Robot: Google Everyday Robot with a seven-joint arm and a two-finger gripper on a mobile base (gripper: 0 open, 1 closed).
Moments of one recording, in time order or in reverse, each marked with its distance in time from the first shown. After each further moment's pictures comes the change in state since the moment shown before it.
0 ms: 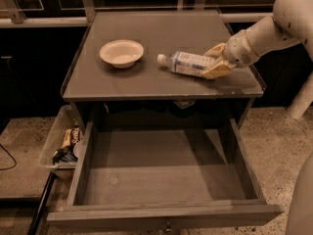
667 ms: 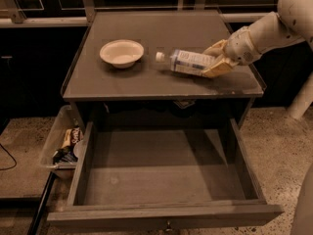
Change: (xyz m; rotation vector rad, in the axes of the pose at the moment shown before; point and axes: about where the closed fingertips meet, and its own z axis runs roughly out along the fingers) arm -0.014 0.001 -0.014 0.021 -0.032 -0.065
